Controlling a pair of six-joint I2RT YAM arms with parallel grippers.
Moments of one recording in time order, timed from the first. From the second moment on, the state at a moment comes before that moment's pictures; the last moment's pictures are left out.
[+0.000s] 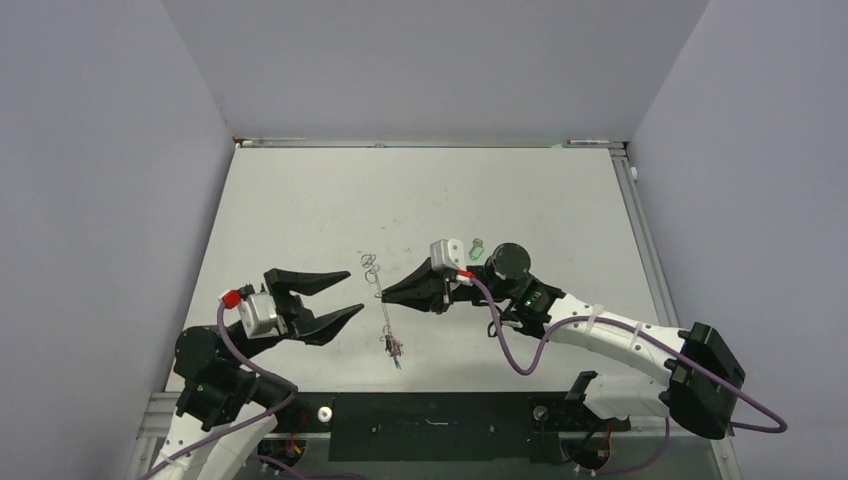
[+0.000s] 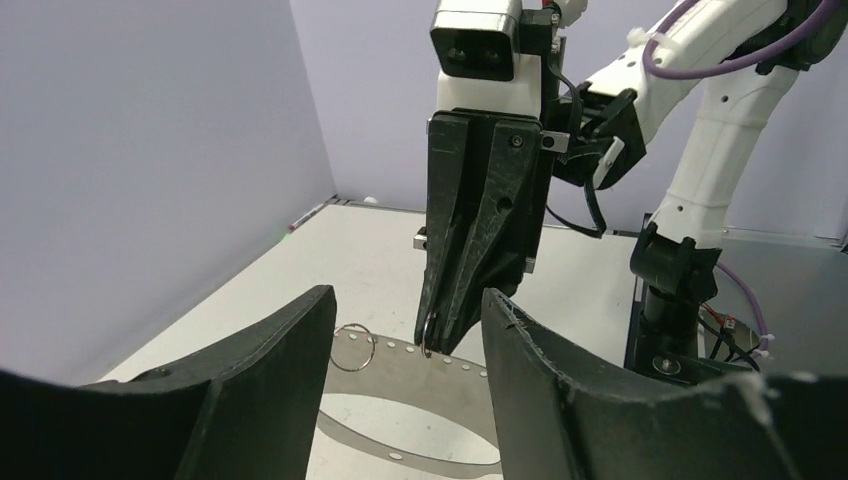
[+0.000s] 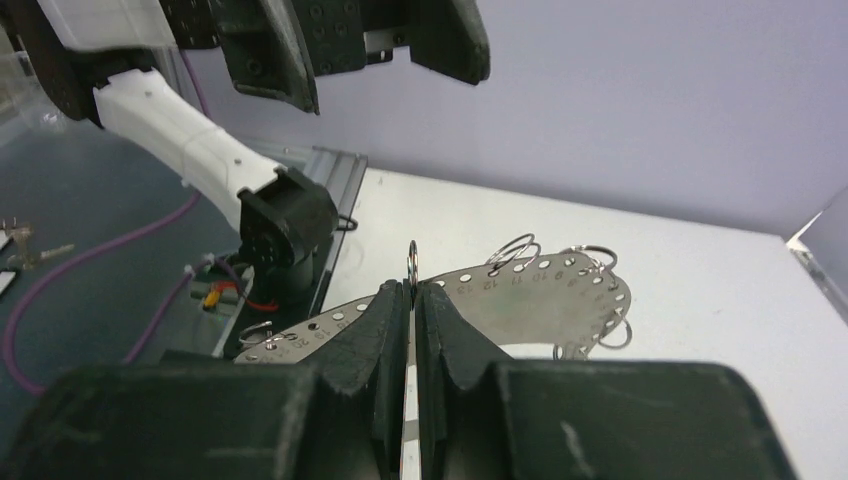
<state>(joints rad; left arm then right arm) -0.46 0.25 0.55 0.12 0.64 -0.17 0.94 1.22 0.79 0.53 -0.75 -0.08</state>
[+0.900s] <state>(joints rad) -0.46 0.35 0.53 0.29 0.87 -0.31 0.95 1.35 0.61 1.46 -0.71 0.50</state>
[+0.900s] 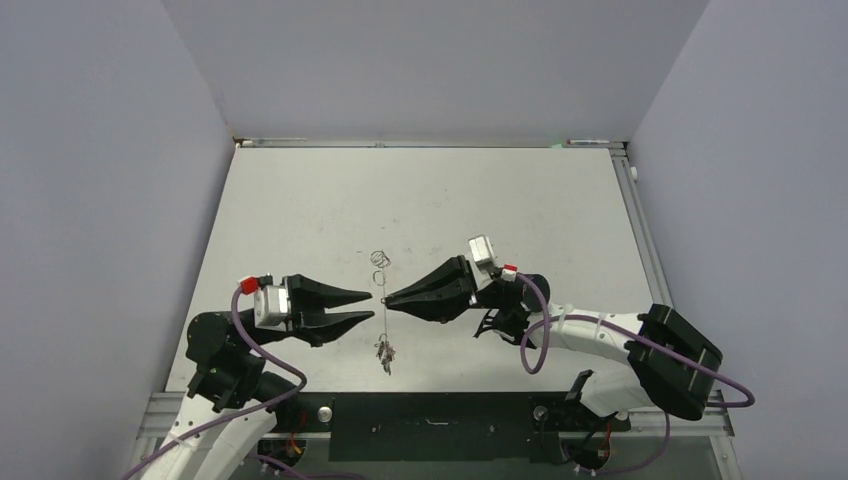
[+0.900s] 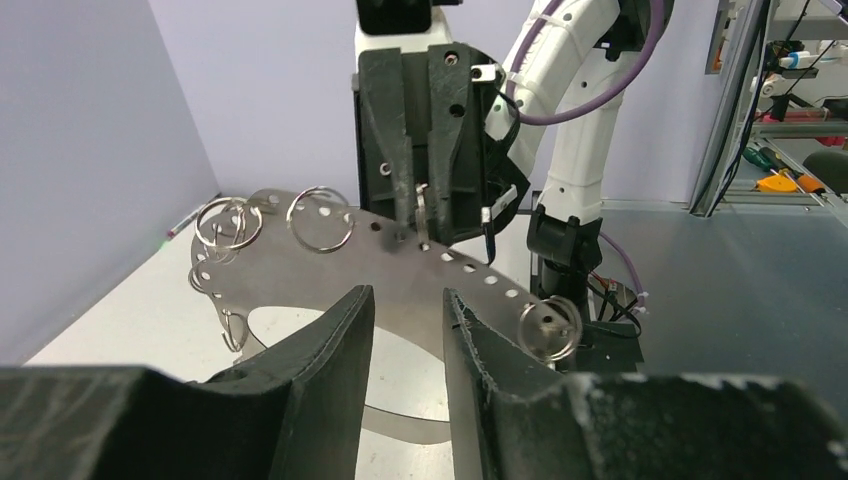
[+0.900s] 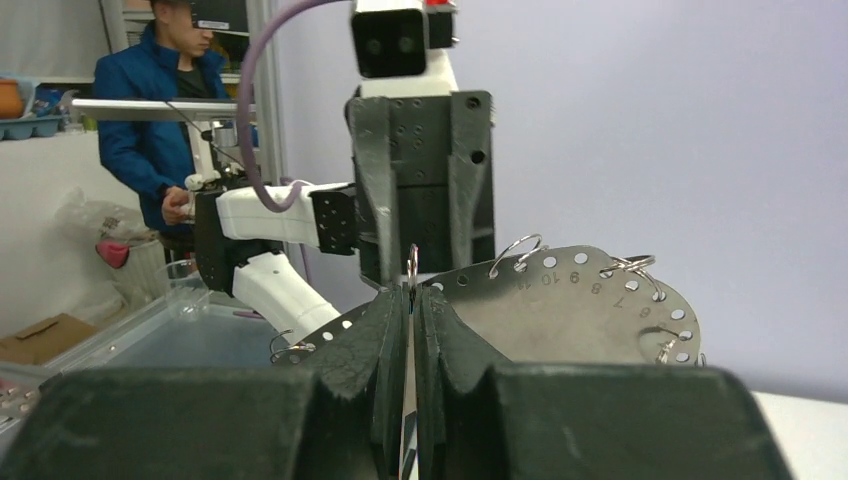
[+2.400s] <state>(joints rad) -0.46 0.38 0.53 0.32 0.90 -0.35 1.04 1.28 0.69 1.07 -0.71 0.19</state>
